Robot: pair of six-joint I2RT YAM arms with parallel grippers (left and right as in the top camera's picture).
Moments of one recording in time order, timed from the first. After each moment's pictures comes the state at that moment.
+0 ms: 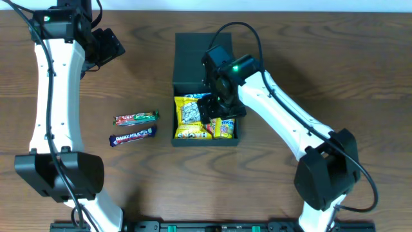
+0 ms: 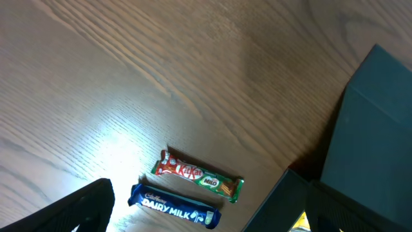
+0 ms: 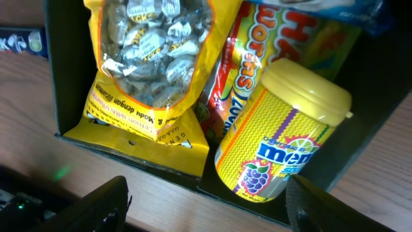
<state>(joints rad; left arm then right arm) 0.05 1.88 2.04 -1.39 -0.08 -0.53 0.59 1.95 1.69 -1.22 -0.22 0.35</state>
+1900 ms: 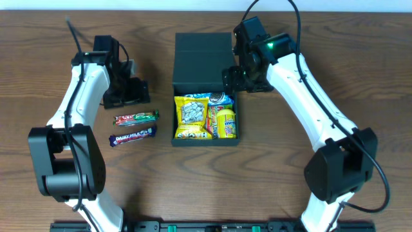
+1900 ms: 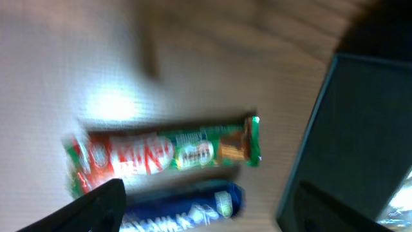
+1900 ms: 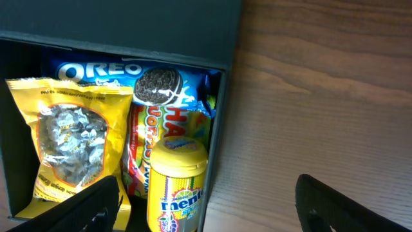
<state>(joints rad) 0.02 1.88 1.44 -1.07 0.21 -0.19 0.41 1.95 1.80 -1.19 -0.07 0.30</state>
